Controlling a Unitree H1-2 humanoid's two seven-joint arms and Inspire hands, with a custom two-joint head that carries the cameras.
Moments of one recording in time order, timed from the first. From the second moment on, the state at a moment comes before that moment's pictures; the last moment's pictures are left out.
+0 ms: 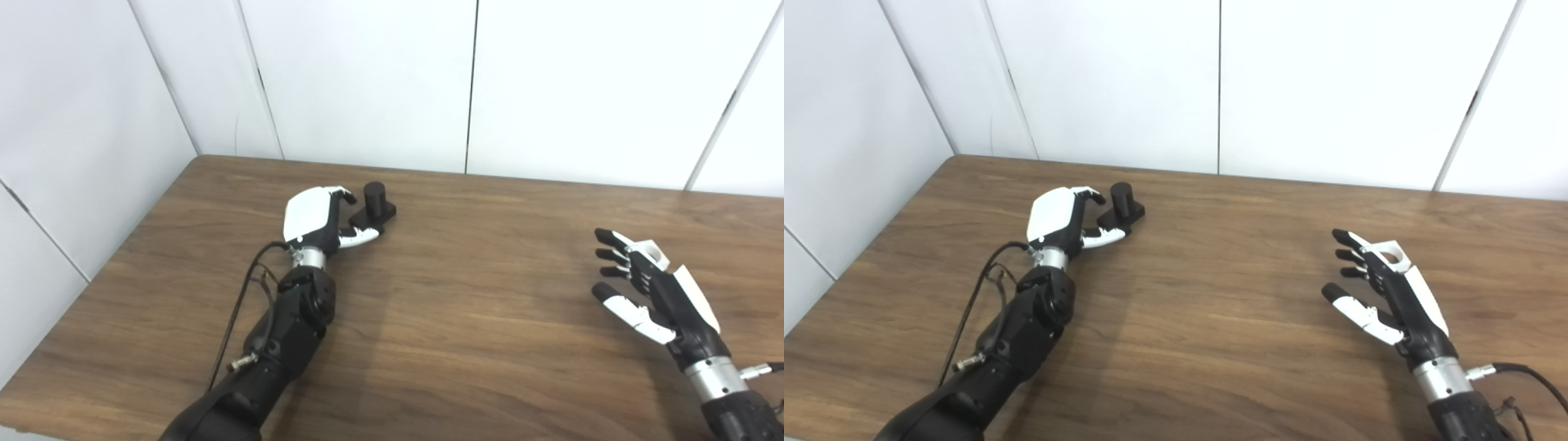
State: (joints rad) left arm -0.53 0.27 -0.18 0.62 0.68 0.20 0.39; right arm -0.23 -0.27 0.07 0.11 -0.18 -0.22 0.15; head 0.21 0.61
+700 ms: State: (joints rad) left arm -0.56 0.25 -0.21 0.63 0.63 0.22 0.38; right arm -0.23 -0.26 0.07 0.10 -0.20 -0.21 0.15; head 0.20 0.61
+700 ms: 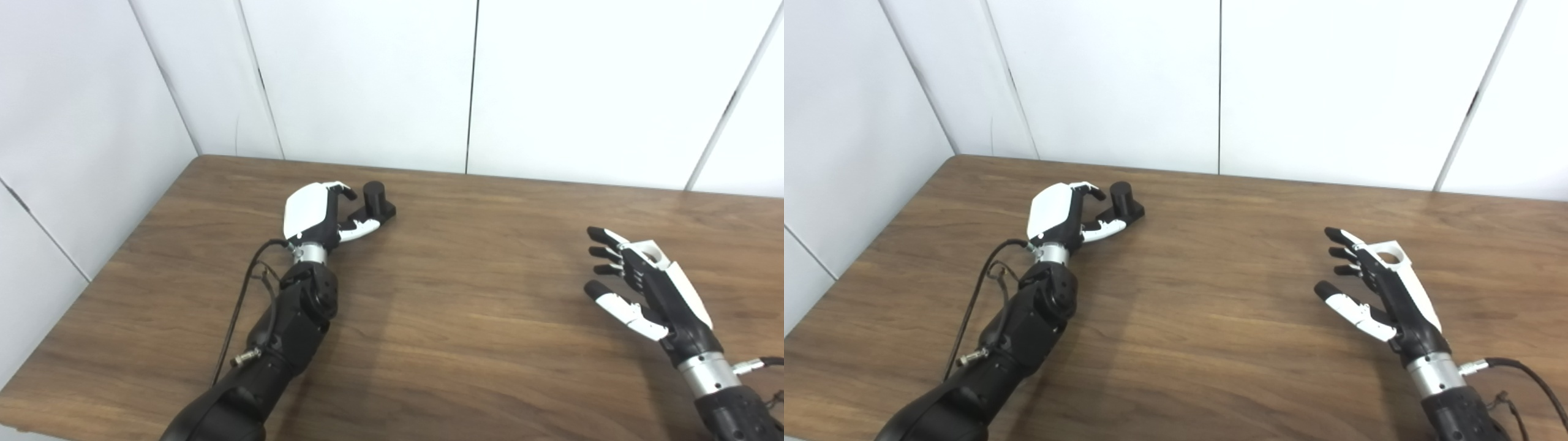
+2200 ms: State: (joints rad) left arm -0.64 0.29 -0.30 0.73 0.62 0.18 0.30; right arm -0.22 -0.25 0.07 0.08 -0.22 -0.19 0.14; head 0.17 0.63
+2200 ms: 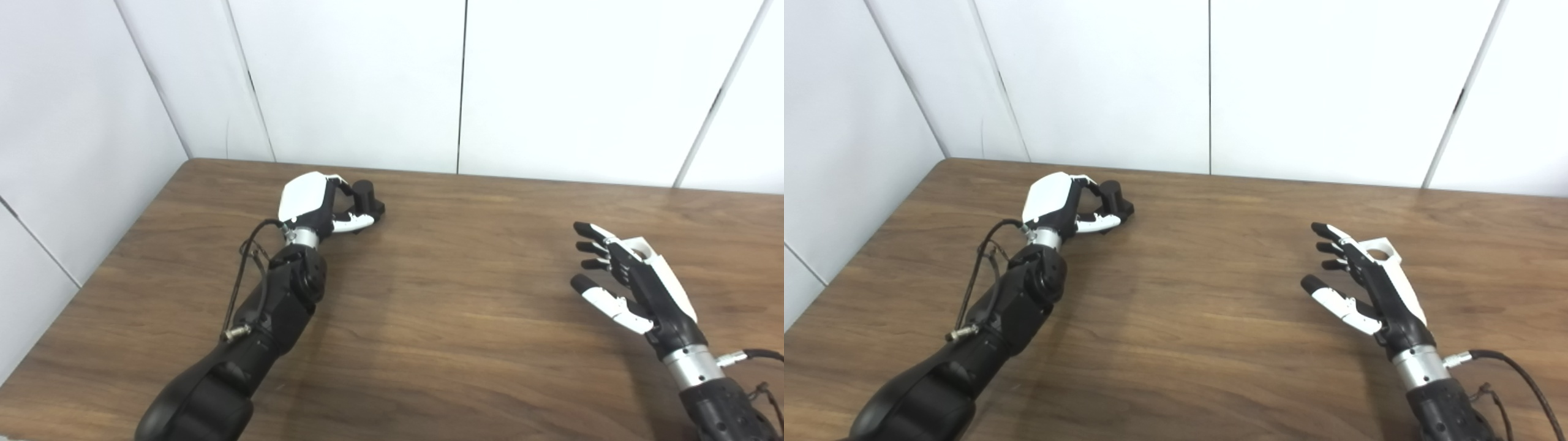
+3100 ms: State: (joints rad) left arm -0.65 0.29 -0.30 0.76 0.63 0.17 0.28; right arm -0.22 -0.23 0.07 0.08 -0.23 -0.18 0.13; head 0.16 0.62
